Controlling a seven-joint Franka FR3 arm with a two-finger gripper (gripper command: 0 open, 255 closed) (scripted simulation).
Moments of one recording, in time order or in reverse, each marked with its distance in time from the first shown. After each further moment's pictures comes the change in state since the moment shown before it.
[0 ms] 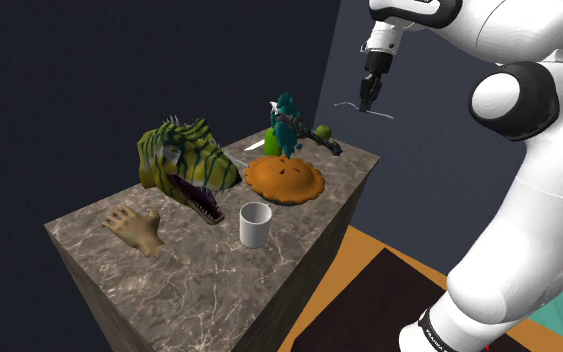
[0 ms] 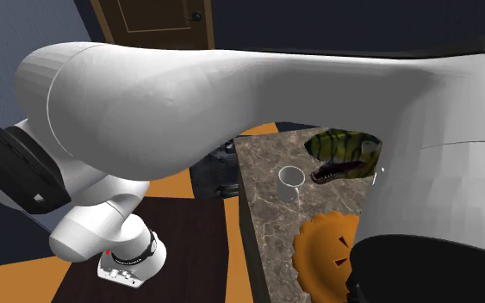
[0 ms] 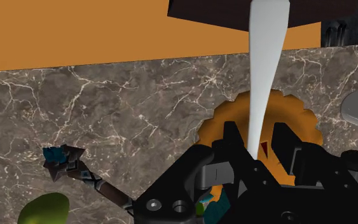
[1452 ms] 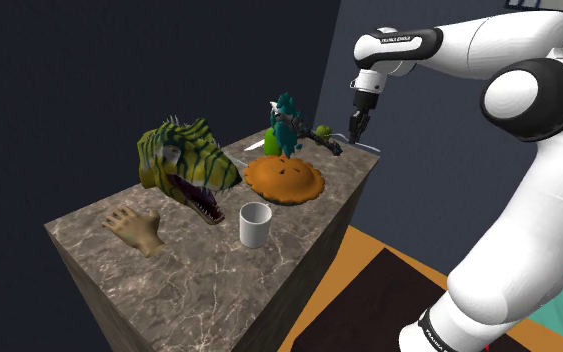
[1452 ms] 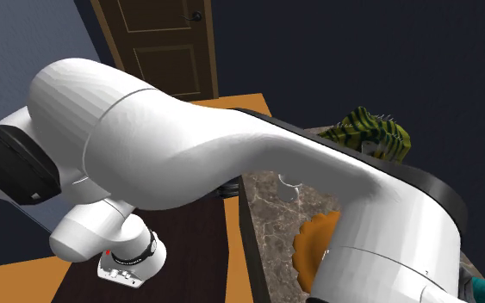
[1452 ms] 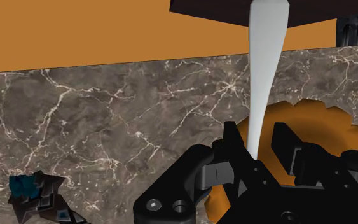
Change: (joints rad) arm 0.013 -0.056 0.004 -0.375 -0.011 0.318 -0.024
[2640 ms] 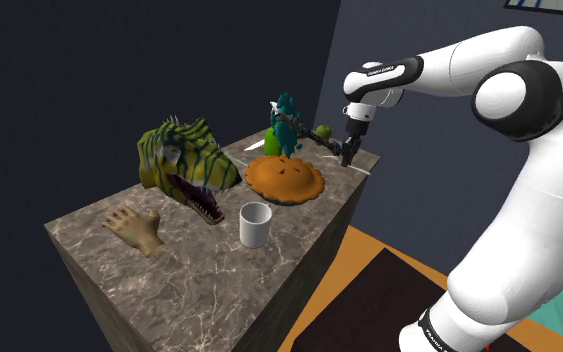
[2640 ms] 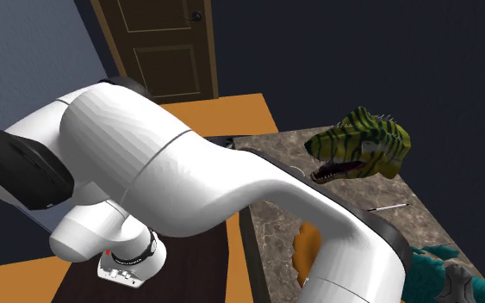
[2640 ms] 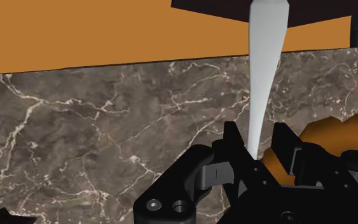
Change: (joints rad) arm 0.003 0.039 0.003 -0.192 0.011 0.229 -0.024
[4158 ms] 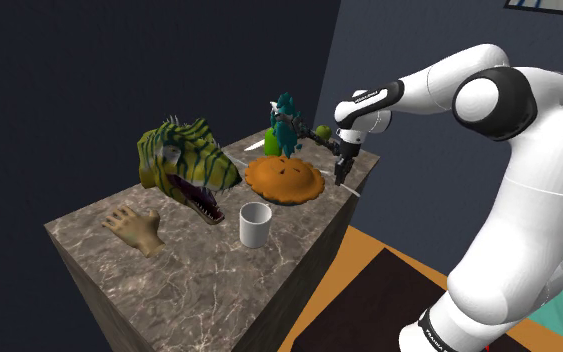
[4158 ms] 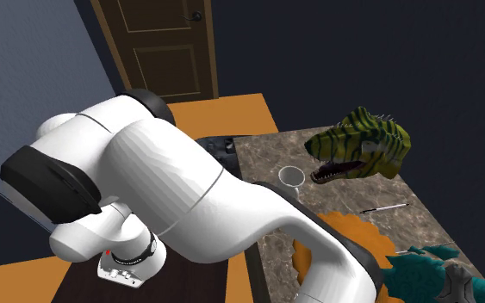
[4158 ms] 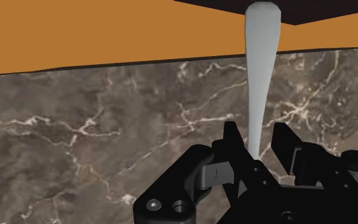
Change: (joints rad) arm -0.001 0.096 0.006 -0.105 0.025 0.203 -0.032
